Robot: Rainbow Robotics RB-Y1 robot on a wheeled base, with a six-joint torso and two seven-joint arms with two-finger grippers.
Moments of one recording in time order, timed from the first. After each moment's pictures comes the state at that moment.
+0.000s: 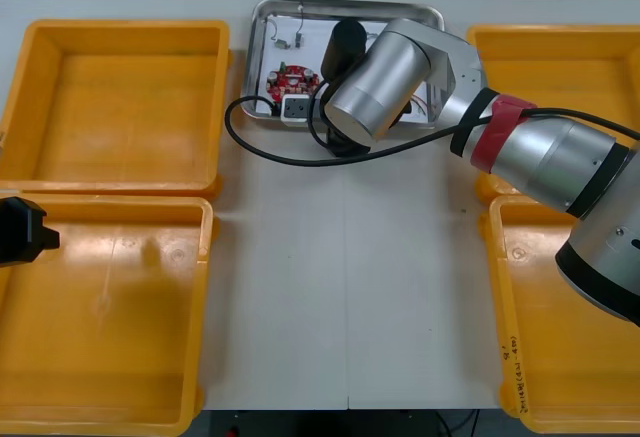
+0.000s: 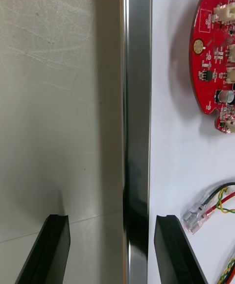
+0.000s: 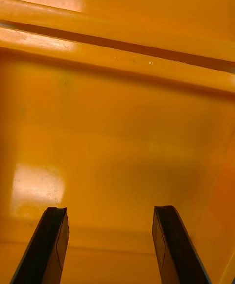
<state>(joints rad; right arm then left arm) -1.18 -0.37 0.94 -1.07 -0.67 1.07 2.11 -0.08 0.70 0.33 -2.32 0.83 1.91 -1.11</state>
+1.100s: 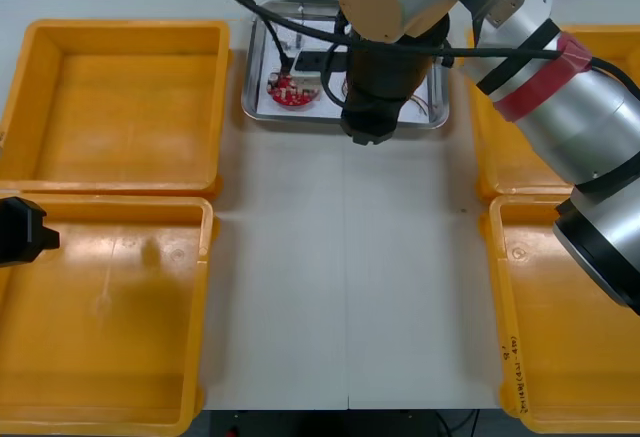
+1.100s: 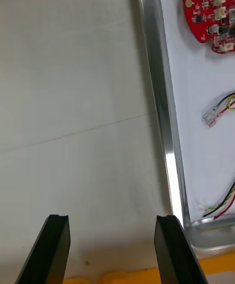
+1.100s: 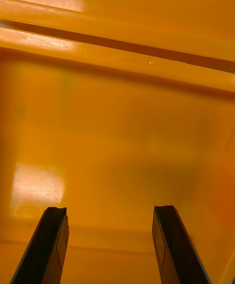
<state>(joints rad) -1.15 -0.37 0.53 -1.39 -0.72 1.76 2.01 -0.08 0.70 0.33 -2.32 0.83 1.91 -1.11</state>
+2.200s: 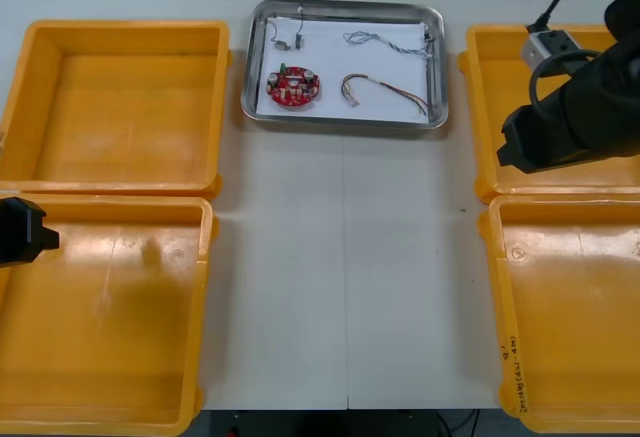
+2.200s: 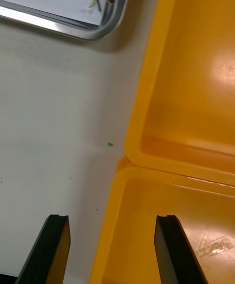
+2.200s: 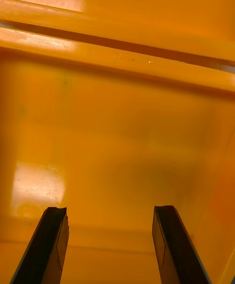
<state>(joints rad) -0.63 -0.78 0.13 -2.13 -0.88 1.92 1.05 -0.08 0.70 0.33 -2.32 0.83 1.91 -1.11</state>
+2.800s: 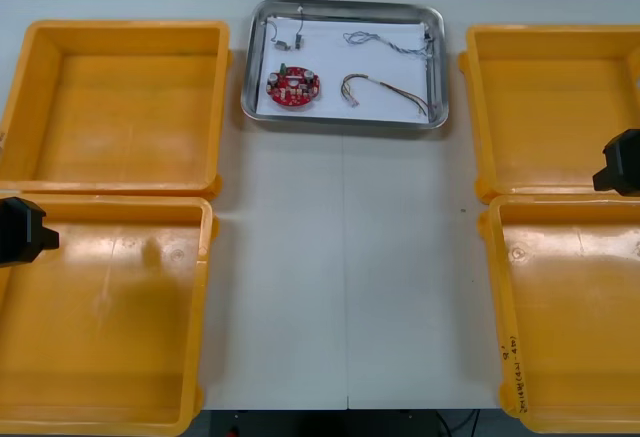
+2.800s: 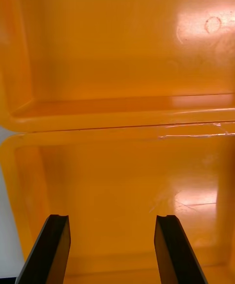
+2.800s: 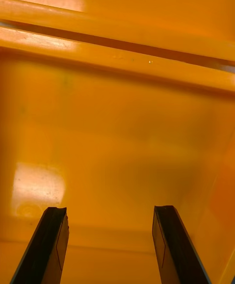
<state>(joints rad) -0.38 -0.92 -0.10 -2.10 -0.91 1.89 1.05 -0.08 0.70 0.33 -2.32 0.83 1.91 -1.11</state>
